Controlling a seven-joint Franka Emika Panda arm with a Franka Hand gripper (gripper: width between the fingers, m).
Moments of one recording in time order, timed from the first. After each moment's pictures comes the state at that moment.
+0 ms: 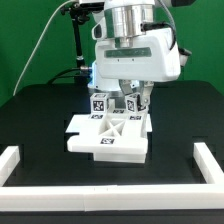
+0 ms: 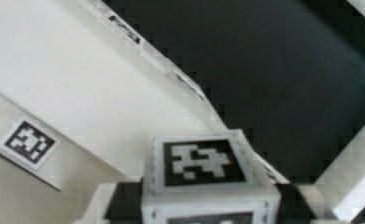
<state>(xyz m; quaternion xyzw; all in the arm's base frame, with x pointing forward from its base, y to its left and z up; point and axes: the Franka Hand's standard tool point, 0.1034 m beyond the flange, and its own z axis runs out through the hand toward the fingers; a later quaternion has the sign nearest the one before) 0.520 0.030 0.113 -0.87 0.49 -0.05 0.06</state>
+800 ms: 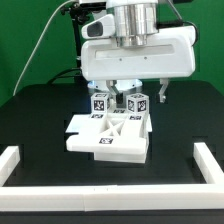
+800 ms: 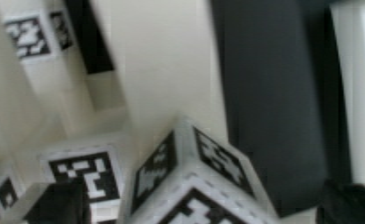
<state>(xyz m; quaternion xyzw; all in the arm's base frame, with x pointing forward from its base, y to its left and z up) 0.520 0.035 0.114 -0.99 0.10 -0.05 0.03</state>
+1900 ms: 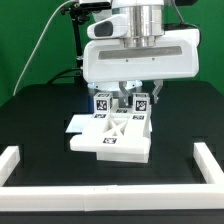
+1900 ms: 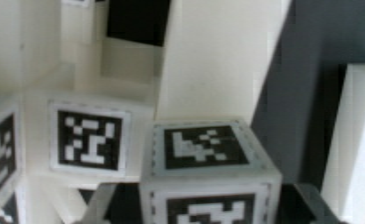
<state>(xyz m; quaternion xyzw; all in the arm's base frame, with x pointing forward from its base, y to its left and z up) 0.523 0.037 0.113 -1.00 0.04 -0.05 0.01</state>
